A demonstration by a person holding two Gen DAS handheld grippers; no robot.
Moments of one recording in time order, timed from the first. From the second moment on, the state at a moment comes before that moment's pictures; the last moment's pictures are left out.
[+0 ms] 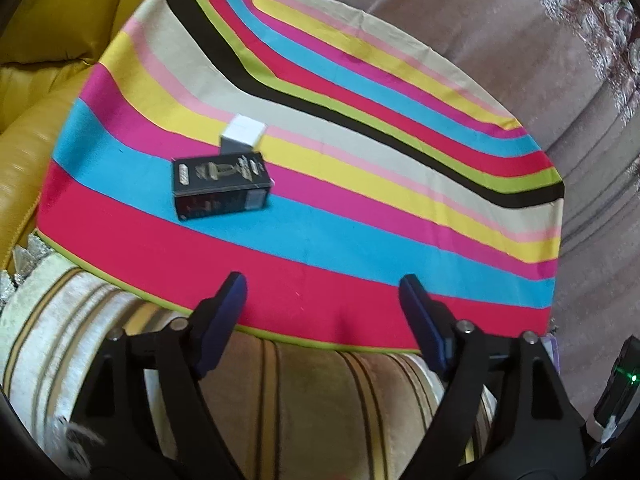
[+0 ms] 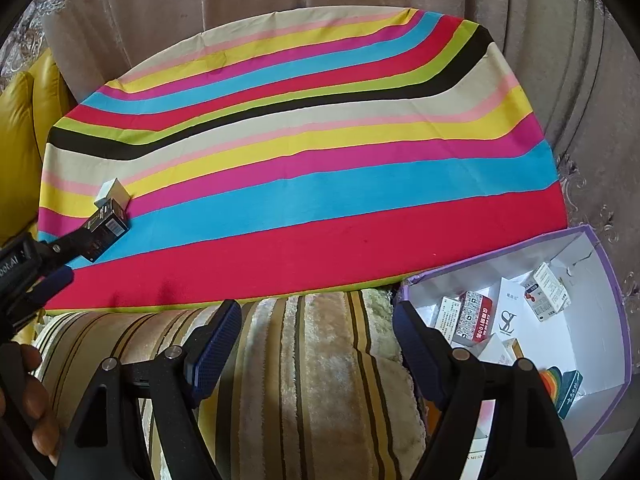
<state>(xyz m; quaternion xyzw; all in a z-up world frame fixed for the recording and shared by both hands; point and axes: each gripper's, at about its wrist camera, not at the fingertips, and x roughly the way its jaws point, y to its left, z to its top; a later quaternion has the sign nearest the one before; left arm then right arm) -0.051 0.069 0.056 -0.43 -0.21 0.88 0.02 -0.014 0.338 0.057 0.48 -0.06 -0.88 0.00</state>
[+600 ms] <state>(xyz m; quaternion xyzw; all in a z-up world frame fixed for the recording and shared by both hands) -0.113 0.019 0.034 -0.45 -0.21 0.86 -0.08 -0.032 0.322 0.049 0.49 -0.05 -0.87 0.02</state>
